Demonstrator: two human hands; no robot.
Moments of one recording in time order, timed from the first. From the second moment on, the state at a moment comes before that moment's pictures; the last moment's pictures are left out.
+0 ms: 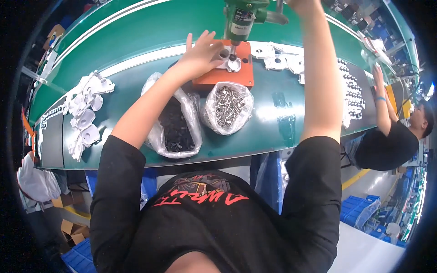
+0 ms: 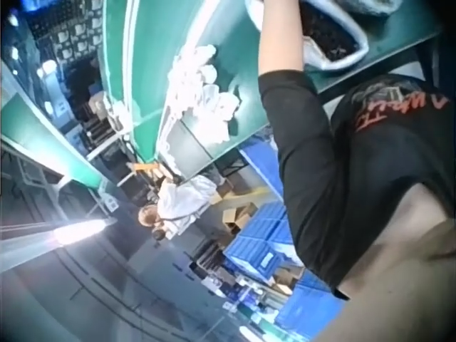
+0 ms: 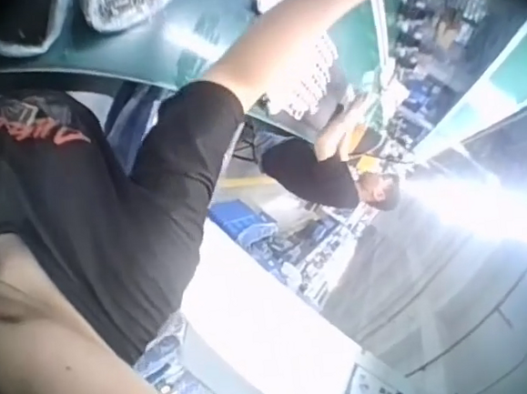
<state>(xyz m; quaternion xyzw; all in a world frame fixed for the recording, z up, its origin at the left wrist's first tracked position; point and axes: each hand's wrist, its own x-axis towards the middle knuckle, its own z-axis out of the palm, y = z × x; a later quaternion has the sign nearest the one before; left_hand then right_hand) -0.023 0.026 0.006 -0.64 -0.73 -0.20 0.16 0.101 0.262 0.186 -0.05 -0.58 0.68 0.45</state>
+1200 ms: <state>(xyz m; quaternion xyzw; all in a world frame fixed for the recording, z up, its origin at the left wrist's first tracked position) -0.225 -0.230 -0.015 -0.38 -0.89 -0.07 0.23 0.225 0.131 0.061 -0.09 -0.50 0.82 0.27</state>
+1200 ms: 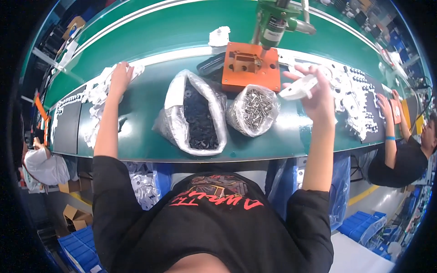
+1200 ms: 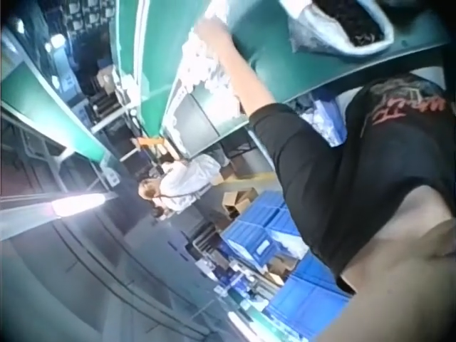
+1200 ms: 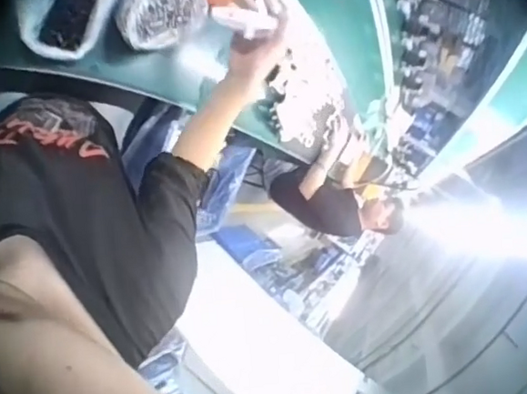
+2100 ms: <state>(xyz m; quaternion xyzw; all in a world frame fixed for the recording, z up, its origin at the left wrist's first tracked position) 0.070 -0.109 0.054 -0.38 -0.47 -0.76 -0.26 0.153 0.006 0.072 -0.05 -0.77 0.58 0.27</state>
